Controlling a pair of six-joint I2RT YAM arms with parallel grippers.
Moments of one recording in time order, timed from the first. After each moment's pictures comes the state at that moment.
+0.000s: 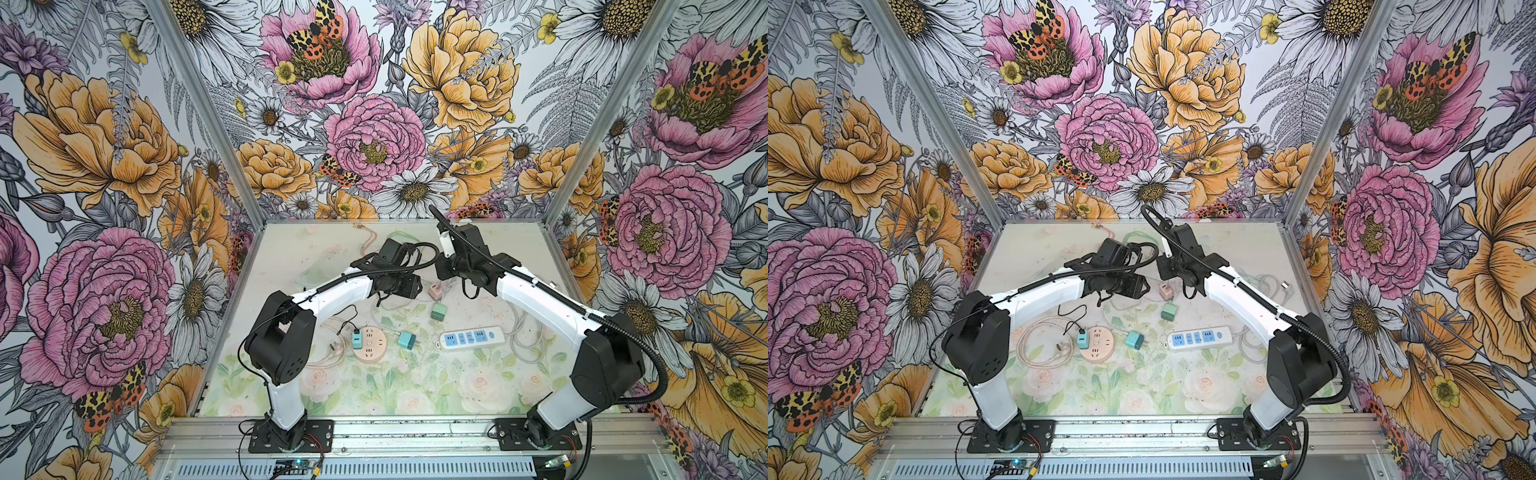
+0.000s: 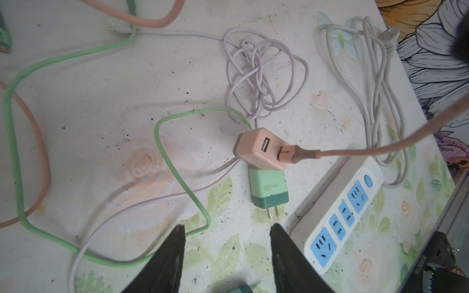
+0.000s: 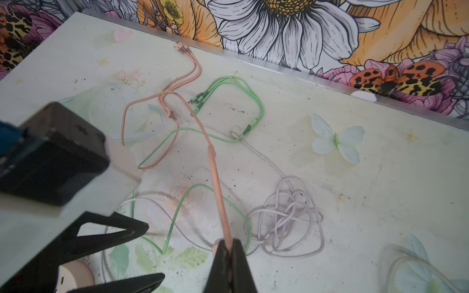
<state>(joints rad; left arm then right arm) -0.64 1.81 1.33 -0.40 0.20 -0.28 0.51 1.60 1.32 -0.46 0.05 0.11</state>
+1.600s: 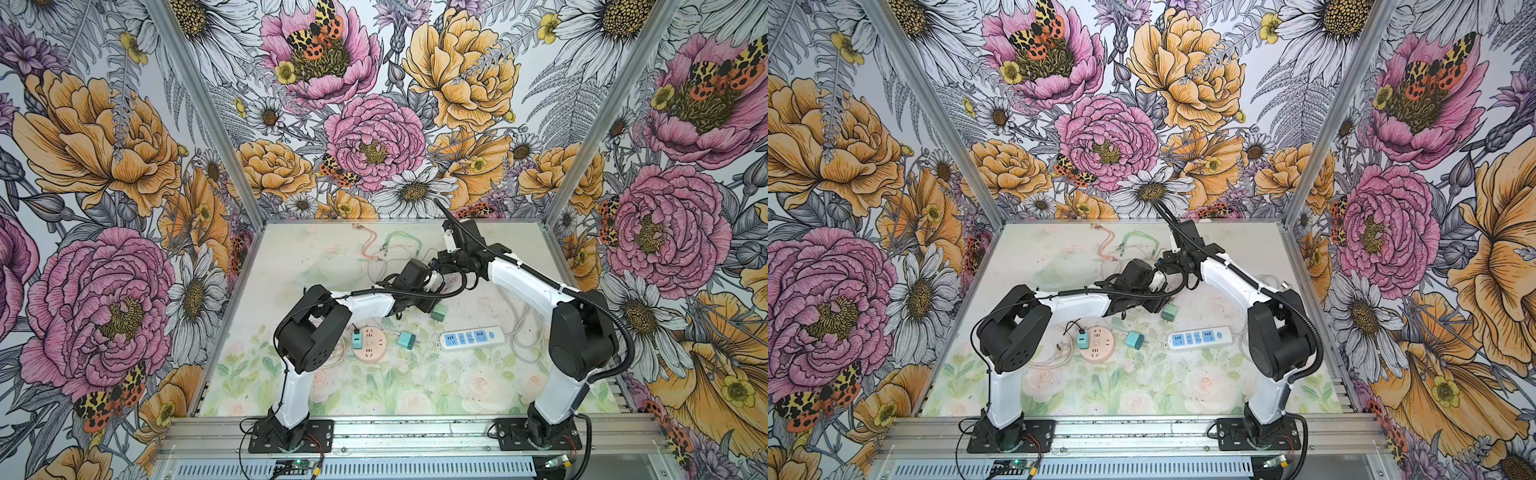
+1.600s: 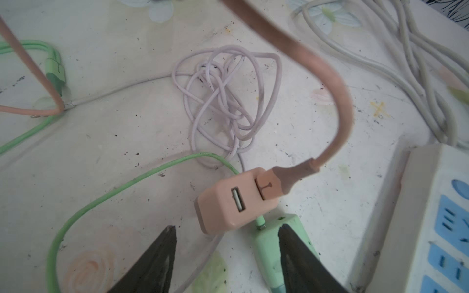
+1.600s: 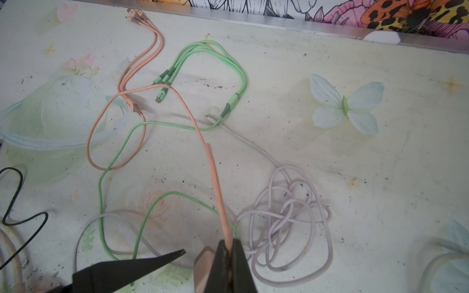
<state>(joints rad) -0.78 2.00 1.28 -0.01 0.06 -0.04 0.42 1.78 1.41 -0.50 -0.02 0.17</state>
